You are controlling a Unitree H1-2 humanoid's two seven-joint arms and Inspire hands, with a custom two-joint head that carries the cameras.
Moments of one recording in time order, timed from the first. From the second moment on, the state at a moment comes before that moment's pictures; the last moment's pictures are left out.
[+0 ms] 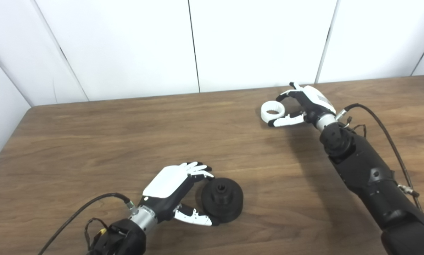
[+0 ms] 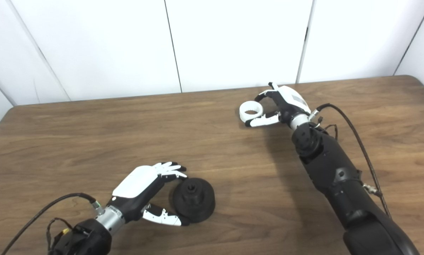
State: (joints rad) left arm -0.08 0.32 -0.35 -0.29 0.75 0.07 -0.38; right arm -0.67 -0.32 0.25 0.57 -0.53 0.14 0.03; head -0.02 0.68
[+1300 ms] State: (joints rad) left arm -0.06 0.31 -0.35 -0.32 0.75 0.10 -0.41; right arm -0.68 -0.29 0.26 0.63 -0.52 0.09 -0.06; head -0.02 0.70
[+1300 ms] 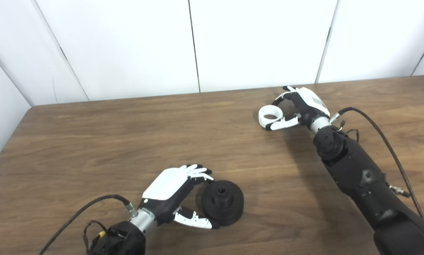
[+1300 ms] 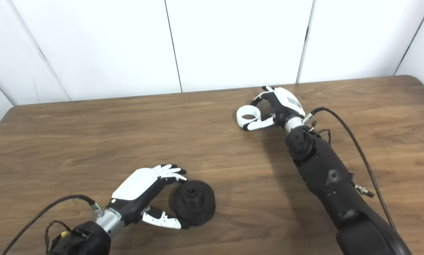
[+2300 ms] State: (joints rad) left arm -0.05 0.30 -0.35 -0.32 0.75 0.11 -0.41; right arm -0.60 -0.33 0.24 0.28 -0.51 0.18 0.06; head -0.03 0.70
